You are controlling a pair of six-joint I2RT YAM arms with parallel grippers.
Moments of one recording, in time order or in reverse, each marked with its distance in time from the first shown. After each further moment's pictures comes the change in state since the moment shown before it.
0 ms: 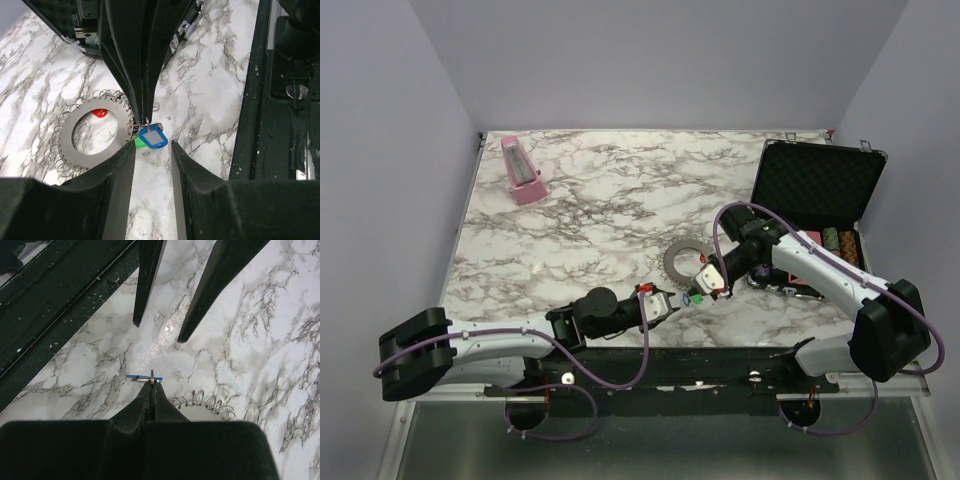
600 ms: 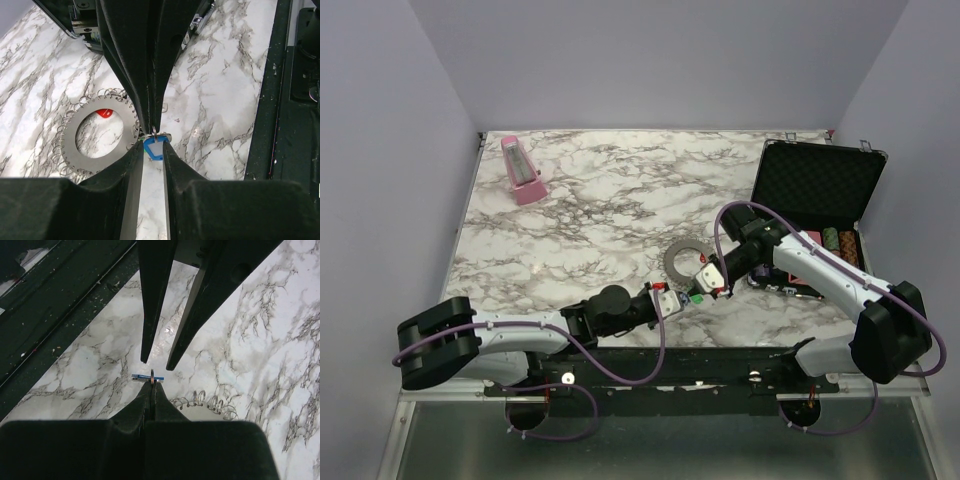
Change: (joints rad) left arm -0.005 0.172 0.060 0.076 -0.050 0.016; right arm 0.000 -0.013 0.000 0.000 -0.005 0.030
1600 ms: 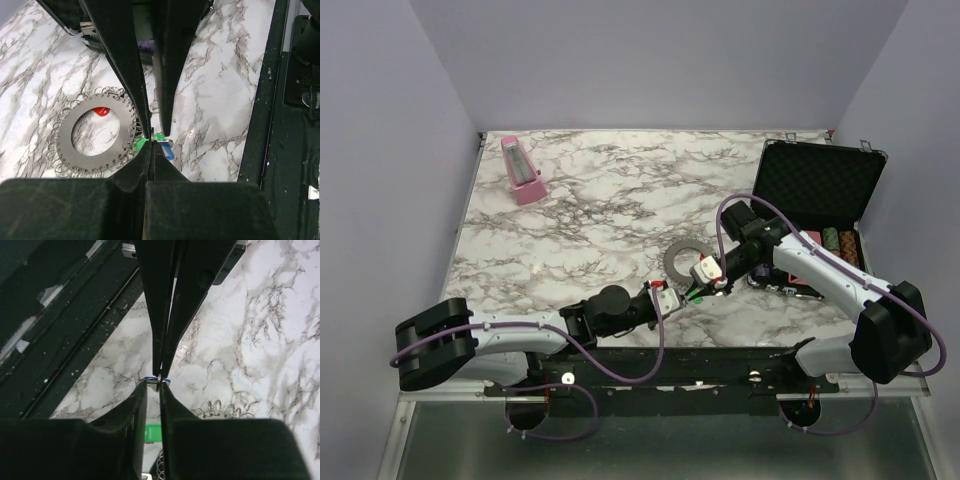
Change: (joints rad) left arm -0.002 0.004 0.005 0.001 -0.016 -0.038; right arm 0.000 0.000 0.000 0.007 -0.067 0.142
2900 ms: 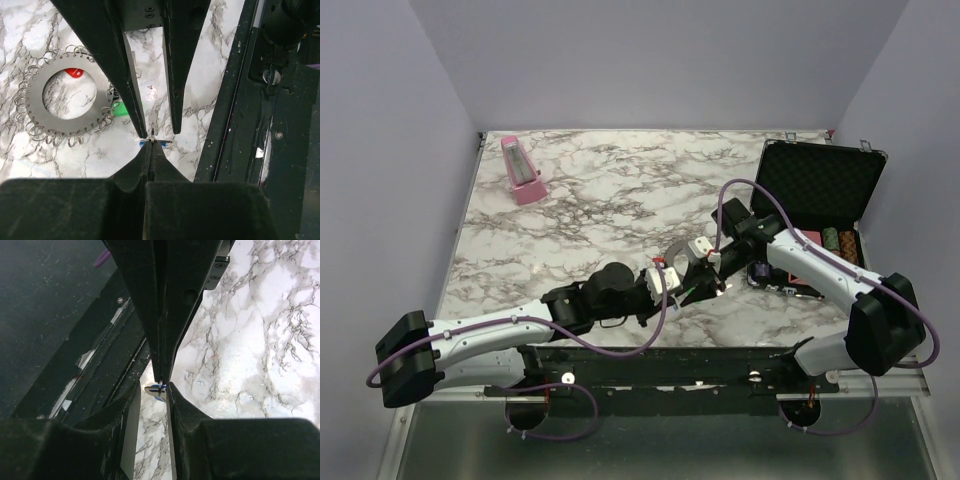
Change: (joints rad) left arm 0.077 -0.159 0.216 -0.611 0.164 -0.156; right arm 0.013 0.046 0.013 0.085 -0.222 0.340
